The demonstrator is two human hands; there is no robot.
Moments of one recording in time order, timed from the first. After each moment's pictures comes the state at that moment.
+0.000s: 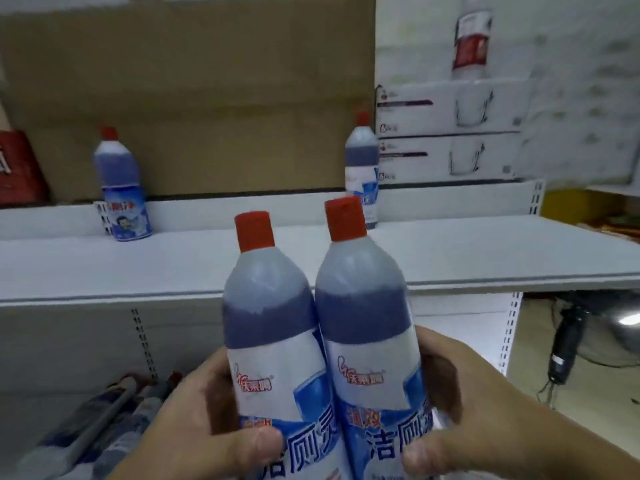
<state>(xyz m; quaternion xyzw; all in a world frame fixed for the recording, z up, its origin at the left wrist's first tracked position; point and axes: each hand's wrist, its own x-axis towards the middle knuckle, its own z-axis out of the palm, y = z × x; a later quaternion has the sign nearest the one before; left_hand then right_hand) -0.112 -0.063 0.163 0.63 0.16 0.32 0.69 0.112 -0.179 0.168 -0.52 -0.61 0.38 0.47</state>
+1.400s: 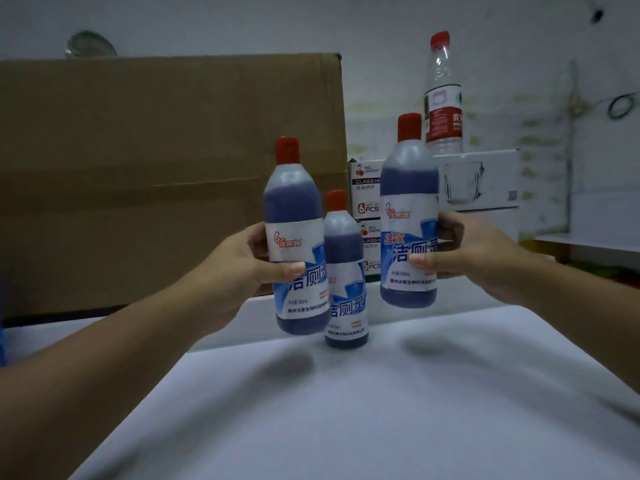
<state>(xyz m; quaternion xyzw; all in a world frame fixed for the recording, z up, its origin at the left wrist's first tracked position) 0.092 0.160 0.321 0.76 0.15 0.34 0.53 0.302 -0.010 0.314 -0.61 -0.51 0.11 0.59</state>
